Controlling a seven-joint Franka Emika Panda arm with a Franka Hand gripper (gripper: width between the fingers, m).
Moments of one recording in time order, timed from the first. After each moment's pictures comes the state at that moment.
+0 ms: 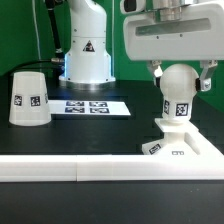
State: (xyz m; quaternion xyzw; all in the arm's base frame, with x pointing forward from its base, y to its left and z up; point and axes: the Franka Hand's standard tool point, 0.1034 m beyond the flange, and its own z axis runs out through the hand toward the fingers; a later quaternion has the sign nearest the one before) arm 0.595 0.106 0.117 -0.89 0.44 0.01 0.09
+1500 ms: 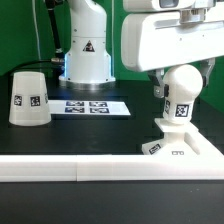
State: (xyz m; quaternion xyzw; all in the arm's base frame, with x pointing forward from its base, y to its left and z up) arm 0.600 0.106 0.113 -0.97 -0.26 -0.01 0.05
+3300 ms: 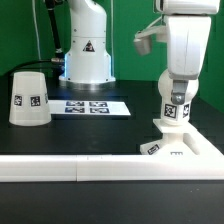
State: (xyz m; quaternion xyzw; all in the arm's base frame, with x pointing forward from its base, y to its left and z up) arm 0.611 0.096 0.107 -0.83 -0.56 -0.01 0.02
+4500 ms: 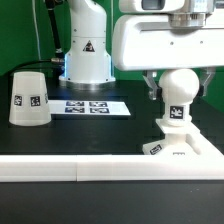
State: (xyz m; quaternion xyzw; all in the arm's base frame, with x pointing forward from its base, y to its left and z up) arm 0.612 0.097 0.107 -1.00 -0.05 -0.01 0.02
